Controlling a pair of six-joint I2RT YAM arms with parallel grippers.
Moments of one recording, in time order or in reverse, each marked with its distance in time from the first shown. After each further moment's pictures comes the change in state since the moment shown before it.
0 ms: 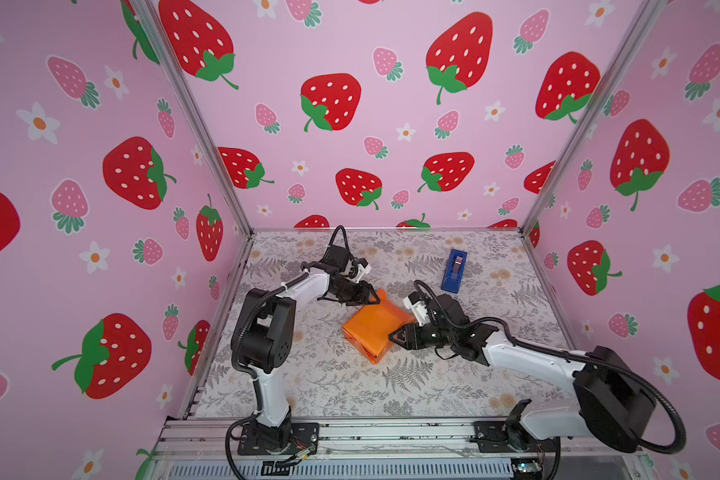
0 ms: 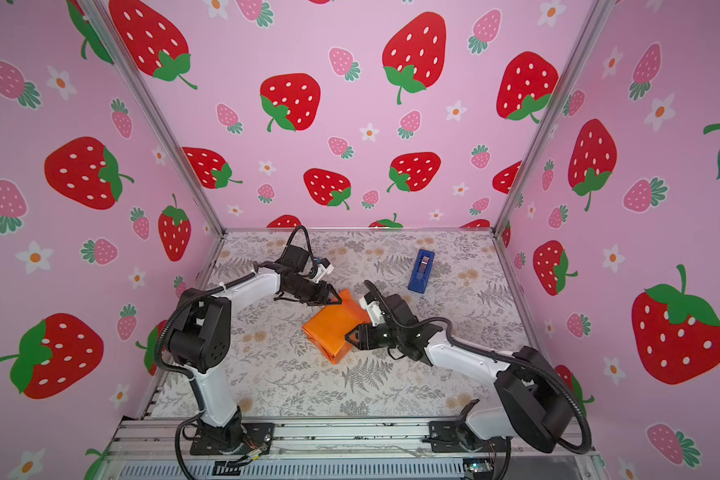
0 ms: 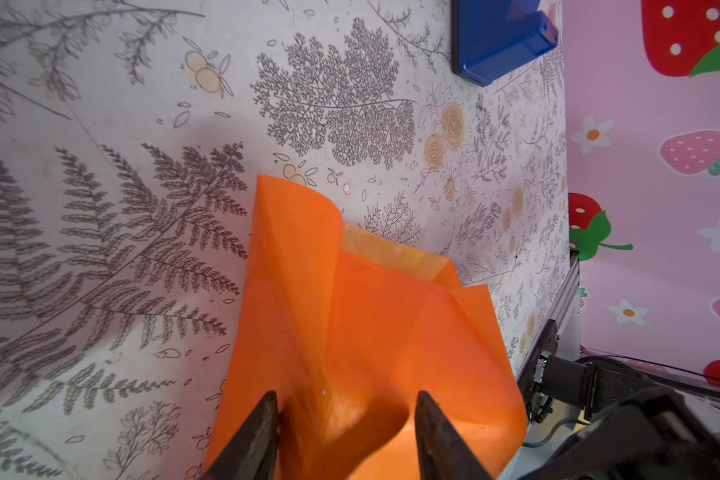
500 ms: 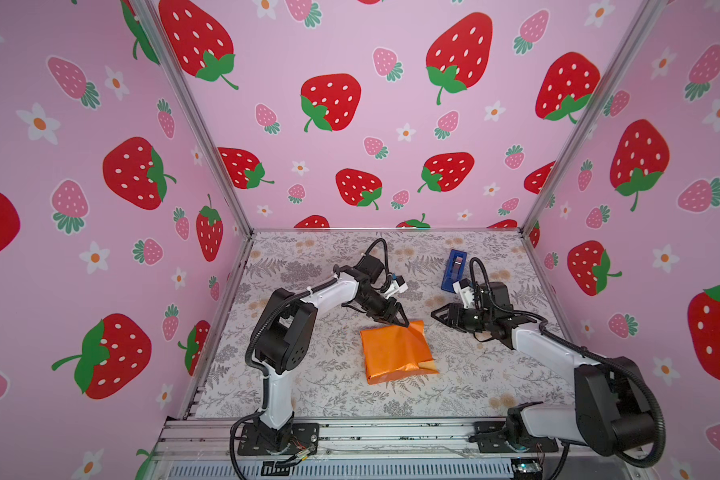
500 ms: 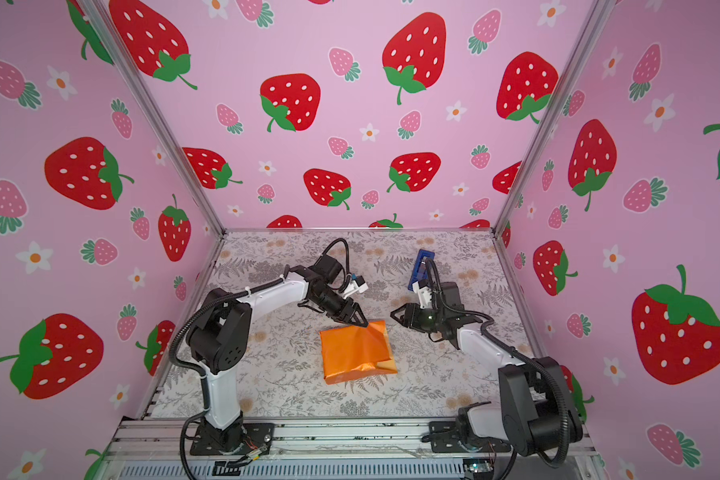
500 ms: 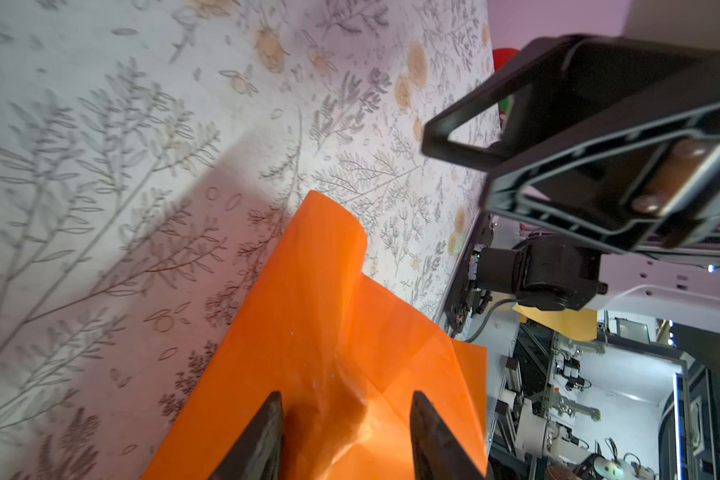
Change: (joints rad) left arm -0.222 0.045 0.080 -0.137 0.150 0.088; right arm -0.422 0.051 -0.087 -0.079 -0.304 -0.098
